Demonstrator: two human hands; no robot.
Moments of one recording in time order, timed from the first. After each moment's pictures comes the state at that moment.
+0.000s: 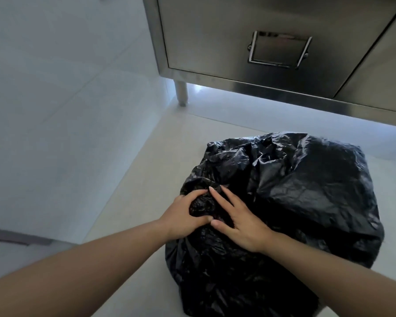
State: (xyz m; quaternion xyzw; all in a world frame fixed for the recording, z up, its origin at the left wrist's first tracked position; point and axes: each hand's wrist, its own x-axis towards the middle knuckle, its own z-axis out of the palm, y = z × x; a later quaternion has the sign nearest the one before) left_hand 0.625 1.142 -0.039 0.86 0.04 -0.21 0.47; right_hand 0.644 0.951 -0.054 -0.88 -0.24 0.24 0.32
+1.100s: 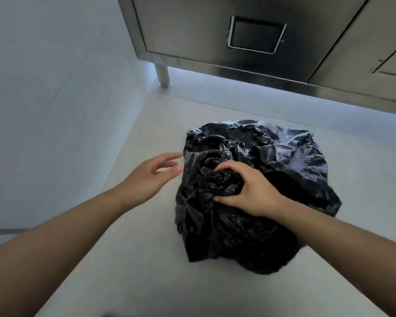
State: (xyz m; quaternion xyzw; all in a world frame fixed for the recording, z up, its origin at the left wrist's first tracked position) left_hand 0.656 1.185 0.058 0.83 0.07 -0.19 0.52; right_hand 0.678 0.939 0.017 -0.86 -0.22 0.11 0.44
